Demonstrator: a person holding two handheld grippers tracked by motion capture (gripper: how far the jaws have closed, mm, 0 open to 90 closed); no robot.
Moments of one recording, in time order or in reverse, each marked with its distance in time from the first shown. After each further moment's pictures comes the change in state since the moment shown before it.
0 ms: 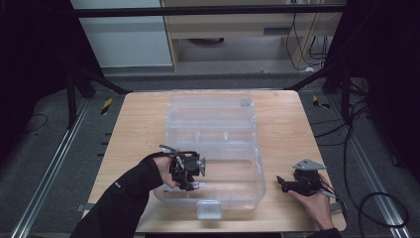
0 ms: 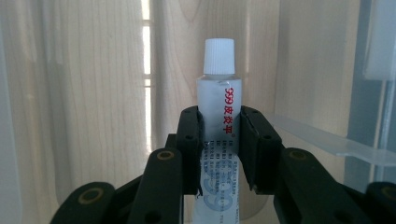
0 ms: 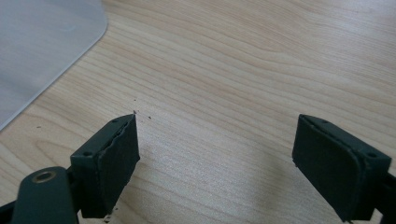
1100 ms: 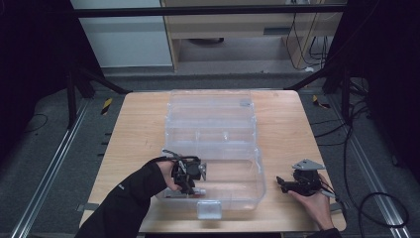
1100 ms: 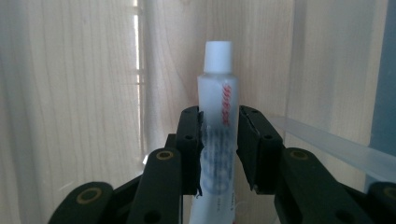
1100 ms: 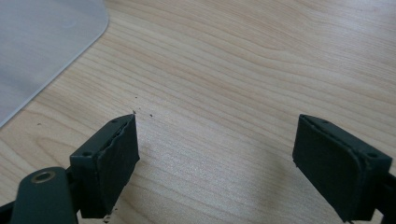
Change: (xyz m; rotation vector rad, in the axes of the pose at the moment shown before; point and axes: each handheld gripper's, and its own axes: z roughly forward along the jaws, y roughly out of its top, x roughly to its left) left arm 0.007 -0.003 0.023 0.026 -0.012 0.048; right arm 0.001 0.000 0.000 0.013 0.004 -0.003
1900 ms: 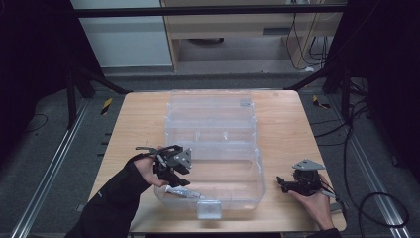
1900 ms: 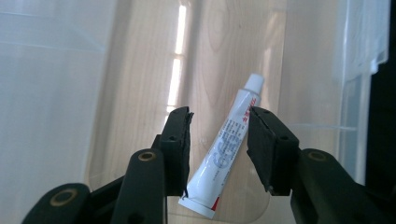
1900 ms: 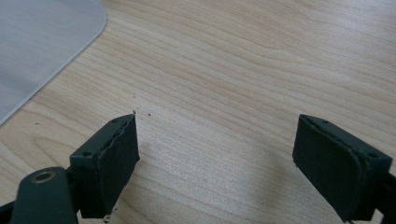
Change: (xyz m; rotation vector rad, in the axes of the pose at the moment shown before) left arm -0.020 -0.037 -0.064 -0.308 0.168 -0.110; right arm 0.000 0.000 0.000 0.001 -0.005 0.003
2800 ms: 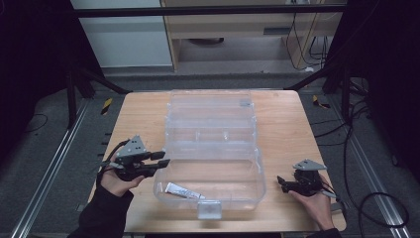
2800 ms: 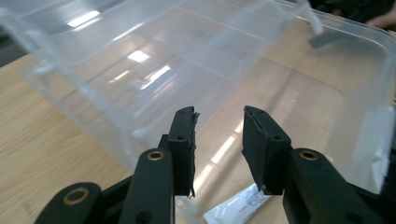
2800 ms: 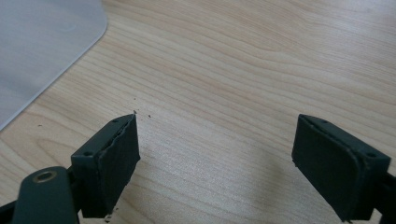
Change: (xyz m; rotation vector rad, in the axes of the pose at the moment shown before) left arm -0.014 -0.077 -0.052 -0.492 0.339 -0.403; right arm -0.001 0.000 -0.002 -0.014 0.002 0.000
